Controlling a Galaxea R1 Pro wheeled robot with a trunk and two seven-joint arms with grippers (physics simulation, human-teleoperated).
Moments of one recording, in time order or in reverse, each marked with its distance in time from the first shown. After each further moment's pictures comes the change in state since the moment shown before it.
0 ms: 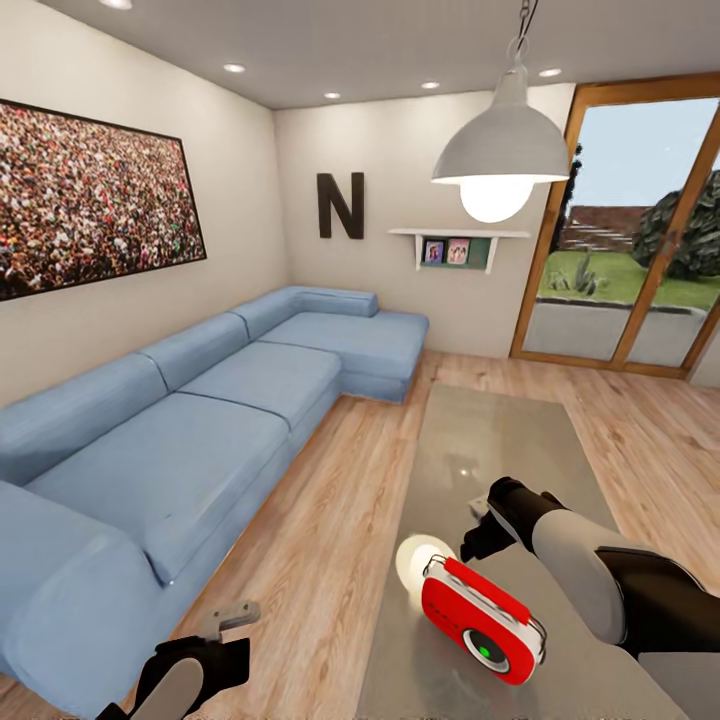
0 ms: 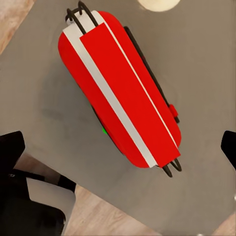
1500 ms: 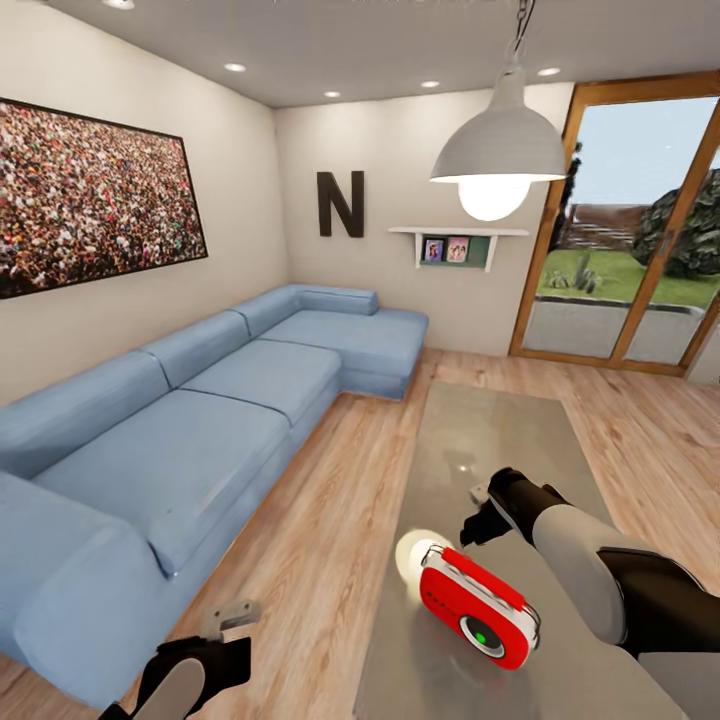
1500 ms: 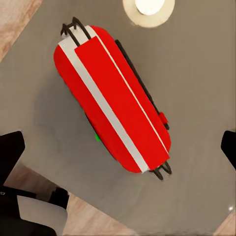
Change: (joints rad) left arm 0.000 -0.005 -0.003 0.000 -0.002 -0.010 0.005; right arm 0.000 0.000 0.000 -0.064 0.000 -0.012 -0.008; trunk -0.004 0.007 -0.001
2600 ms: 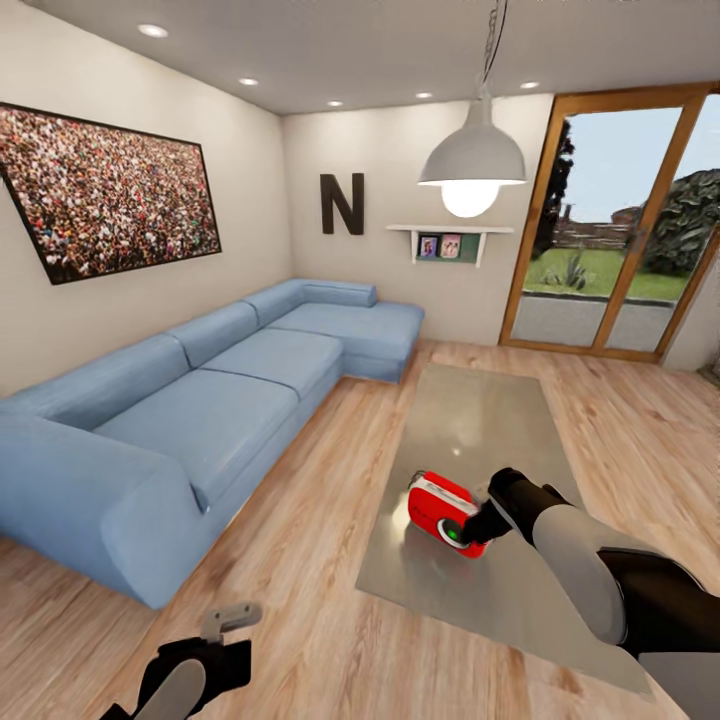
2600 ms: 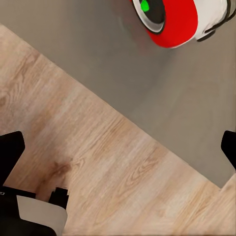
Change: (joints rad) left arm 0.000 -0.002 -0.001 0.012 0.000 0.002 -0.003; right arm 0.000 0.000 0.000 0.000 0.000 0.000 -0.001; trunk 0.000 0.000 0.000
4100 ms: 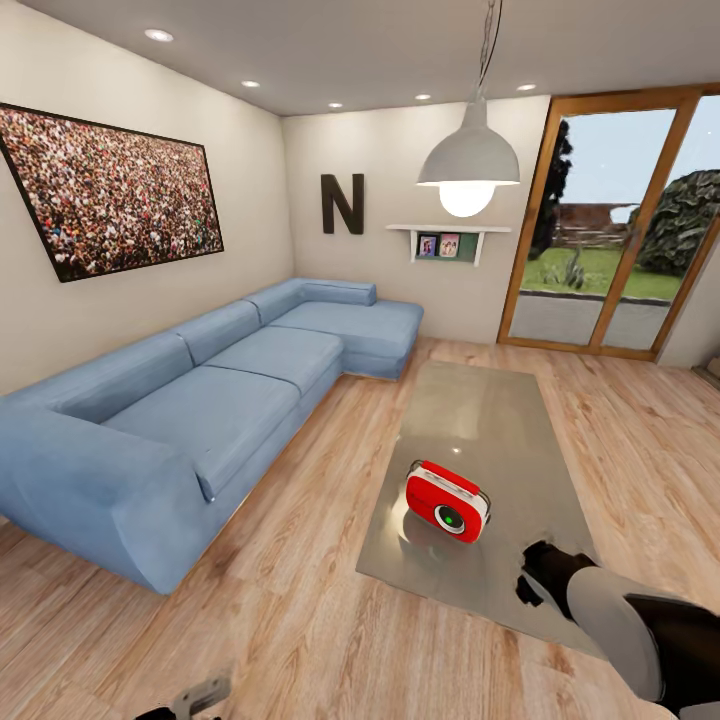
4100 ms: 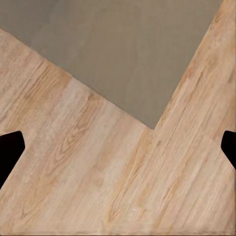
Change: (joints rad) left arm 0.000 0.007 0.003 0.520 -0.012 -0.203 -0.373; right arm 0.139 -0.088 -0.009 0.172 -0.023 -0.255 -0.454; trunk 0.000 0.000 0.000
